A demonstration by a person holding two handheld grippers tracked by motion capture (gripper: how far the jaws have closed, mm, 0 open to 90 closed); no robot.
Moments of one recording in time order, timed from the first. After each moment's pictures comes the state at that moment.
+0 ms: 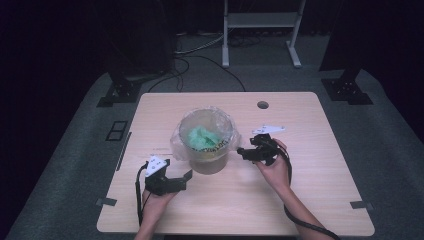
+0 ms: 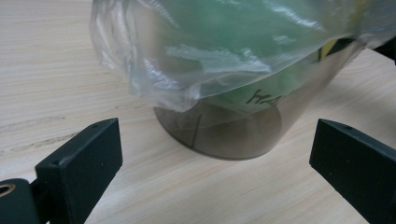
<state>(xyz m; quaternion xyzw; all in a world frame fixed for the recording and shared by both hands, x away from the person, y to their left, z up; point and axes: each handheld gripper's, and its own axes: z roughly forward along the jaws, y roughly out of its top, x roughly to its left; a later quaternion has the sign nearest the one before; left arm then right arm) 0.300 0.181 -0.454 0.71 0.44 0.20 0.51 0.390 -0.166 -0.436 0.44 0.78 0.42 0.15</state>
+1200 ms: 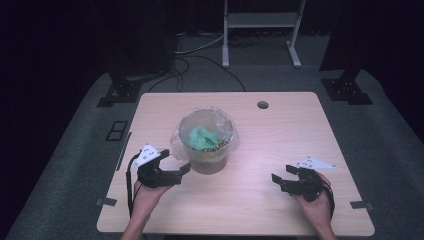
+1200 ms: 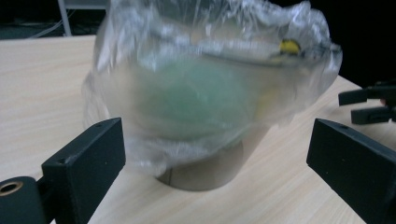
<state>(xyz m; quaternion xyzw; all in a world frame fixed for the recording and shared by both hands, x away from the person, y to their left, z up) 0.300 0.187 -0.393 0.72 0.40 0.18 0.53 0.294 -0.264 -0.465 0.47 0.75 0.45 0.16</state>
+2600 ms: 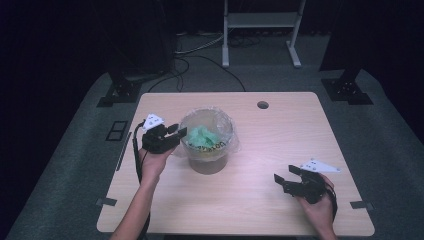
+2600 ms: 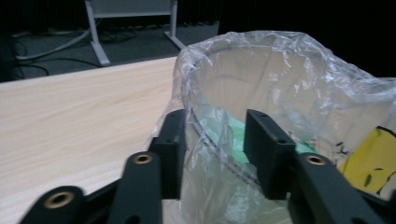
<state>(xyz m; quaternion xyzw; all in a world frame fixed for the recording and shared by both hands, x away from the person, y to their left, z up) 0.374 0.179 -0.367 0.72 0.42 0.22 0.50 0.287 -0.270 -0.464 0.46 0.74 0.46 0.18</state>
